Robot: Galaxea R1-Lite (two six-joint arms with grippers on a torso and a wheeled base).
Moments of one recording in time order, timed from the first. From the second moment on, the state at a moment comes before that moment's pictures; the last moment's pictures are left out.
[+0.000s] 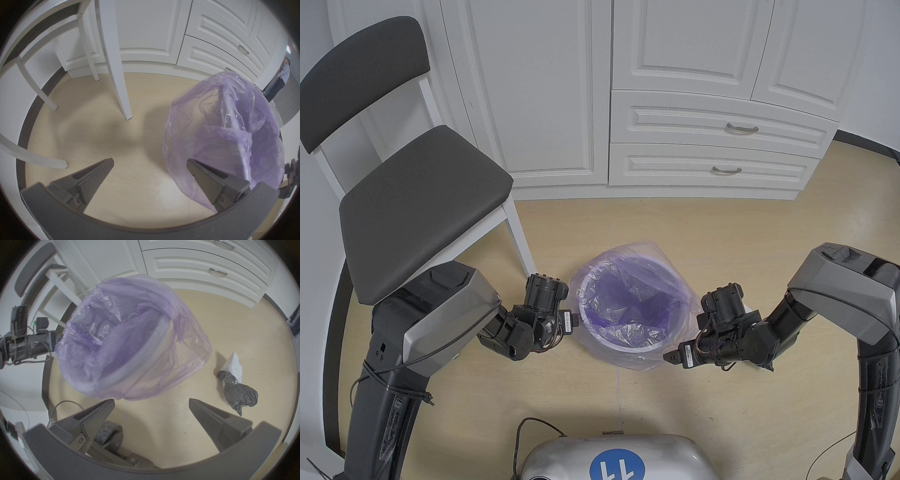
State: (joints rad) left arm -0.44 2.59 -1.42 -0.51 0.29 -0.33; right arm 0.41 2.34 -1.02 -0.47 -0.03 0.14
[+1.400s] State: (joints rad) left arm -0.43 2.64 -1.45 -0.58 0.23 -0.32; right arm 0.24 2.72 -1.69 -0.19 -0.12 0.44
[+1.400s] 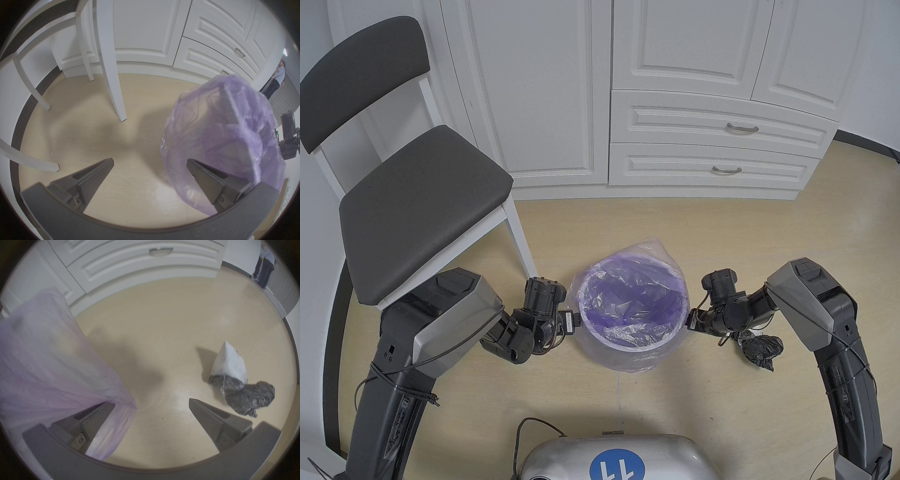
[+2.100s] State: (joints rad) left arm -0.41 2.49 -1.29 -0.58 0.21 -0.25; right arm 0.20 2.39 -1.44 -0.13 -0.02 0.30
